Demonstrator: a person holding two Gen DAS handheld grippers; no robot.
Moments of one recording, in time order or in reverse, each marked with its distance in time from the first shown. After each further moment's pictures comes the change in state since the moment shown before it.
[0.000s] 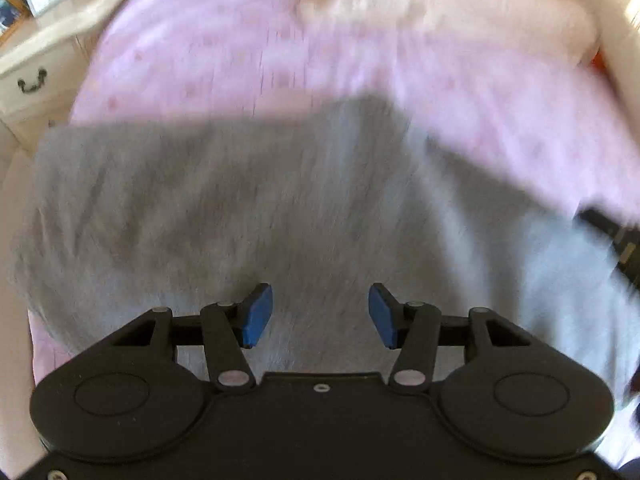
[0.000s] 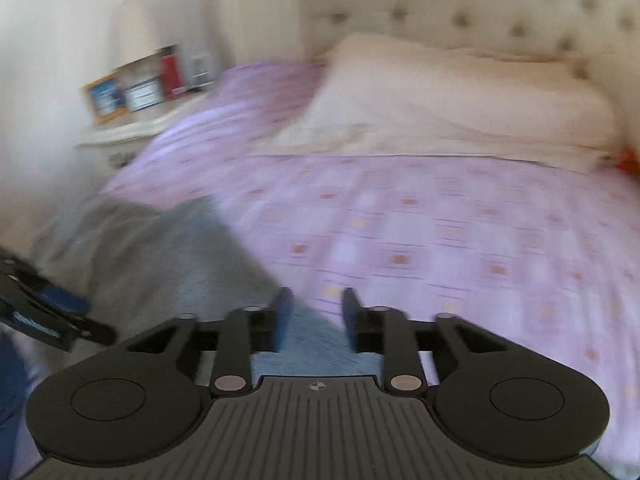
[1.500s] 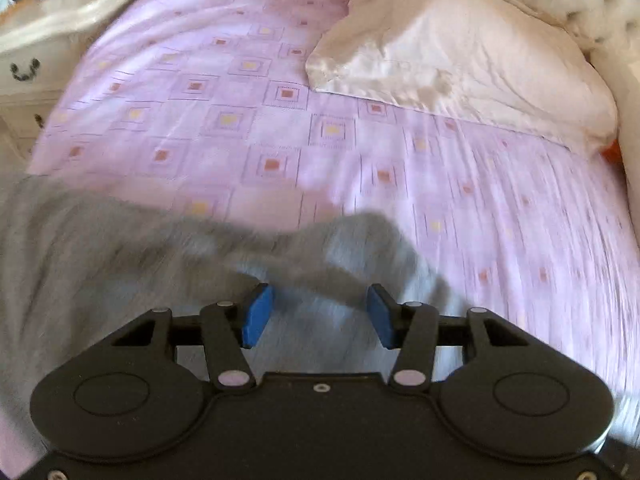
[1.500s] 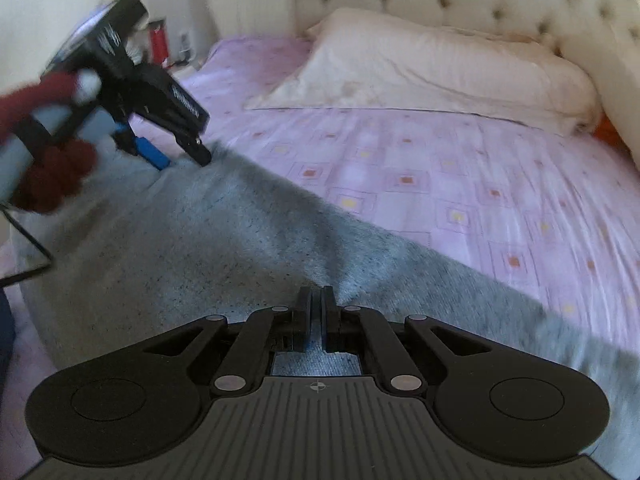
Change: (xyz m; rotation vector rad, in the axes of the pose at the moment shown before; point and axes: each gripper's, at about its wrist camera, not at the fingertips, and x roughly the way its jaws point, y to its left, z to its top) left arm 0.024 0.009 0.083 -0.174 -0.140 -0.083; right arm -0.010 0.031 -0.051 0.063 0.019 -0.153
